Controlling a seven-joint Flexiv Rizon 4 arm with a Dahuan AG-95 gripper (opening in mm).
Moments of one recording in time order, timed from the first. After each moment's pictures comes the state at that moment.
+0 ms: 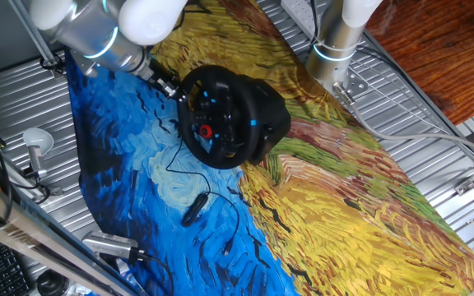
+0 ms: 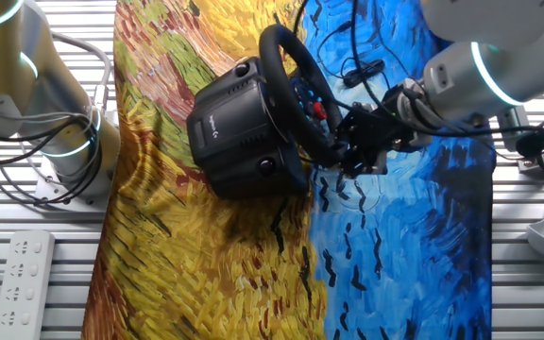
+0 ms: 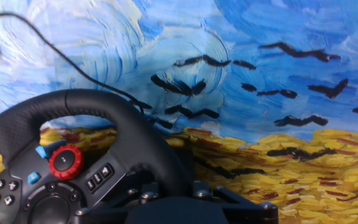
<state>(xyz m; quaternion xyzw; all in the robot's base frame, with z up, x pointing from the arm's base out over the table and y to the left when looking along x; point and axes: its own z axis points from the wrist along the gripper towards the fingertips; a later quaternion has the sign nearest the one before) 0.465 -0.057 0.142 0.06 -0.97 -0.02 0.23</state>
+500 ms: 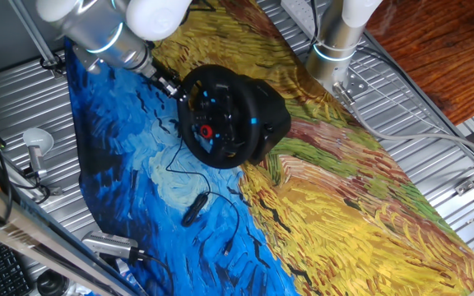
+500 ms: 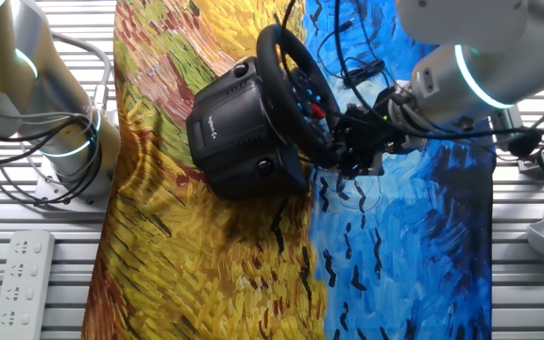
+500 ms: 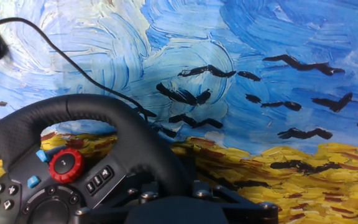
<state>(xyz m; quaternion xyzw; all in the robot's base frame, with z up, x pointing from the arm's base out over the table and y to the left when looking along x) 0.464 -0.057 0.140 0.07 -0.97 -0.04 0.21</state>
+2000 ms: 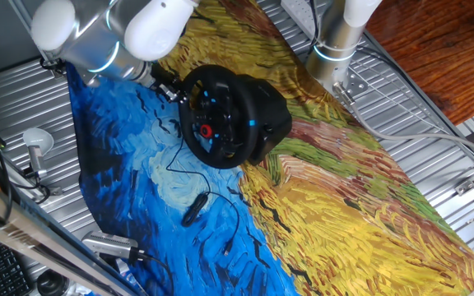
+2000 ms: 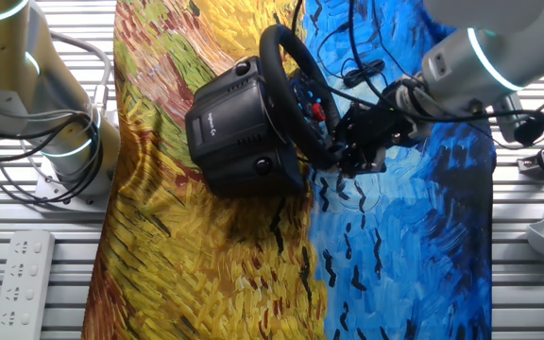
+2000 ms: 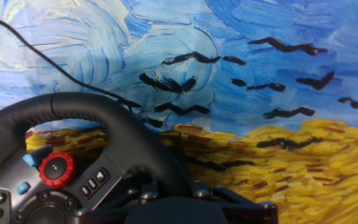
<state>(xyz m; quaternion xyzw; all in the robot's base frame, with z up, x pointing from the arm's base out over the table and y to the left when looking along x) 0.464 -0.059 0.140 0.04 -0.96 0.03 0.27</state>
